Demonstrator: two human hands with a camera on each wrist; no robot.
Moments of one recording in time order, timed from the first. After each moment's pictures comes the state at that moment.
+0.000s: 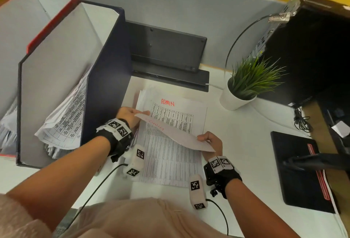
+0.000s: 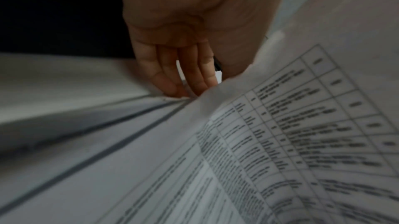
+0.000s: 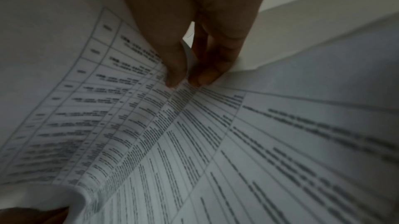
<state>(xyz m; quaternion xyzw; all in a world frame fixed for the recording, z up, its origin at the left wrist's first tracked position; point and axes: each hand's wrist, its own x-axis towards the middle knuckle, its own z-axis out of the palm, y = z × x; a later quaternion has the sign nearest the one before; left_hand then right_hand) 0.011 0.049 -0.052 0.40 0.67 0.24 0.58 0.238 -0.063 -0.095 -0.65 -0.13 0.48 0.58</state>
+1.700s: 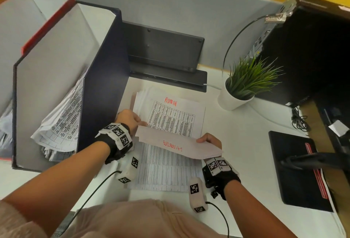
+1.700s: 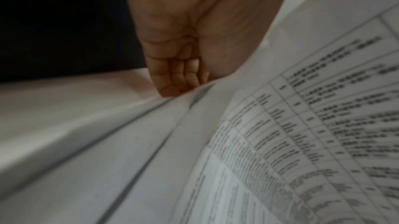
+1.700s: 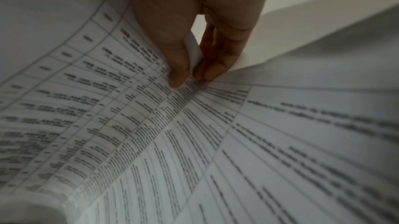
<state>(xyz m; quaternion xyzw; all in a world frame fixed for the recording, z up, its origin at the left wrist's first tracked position) 0.010 0.049 -0.054 0.60 0.67 0.09 0.43 0.242 -0.063 -0.091 -0.67 -0.07 0.49 0.55</state>
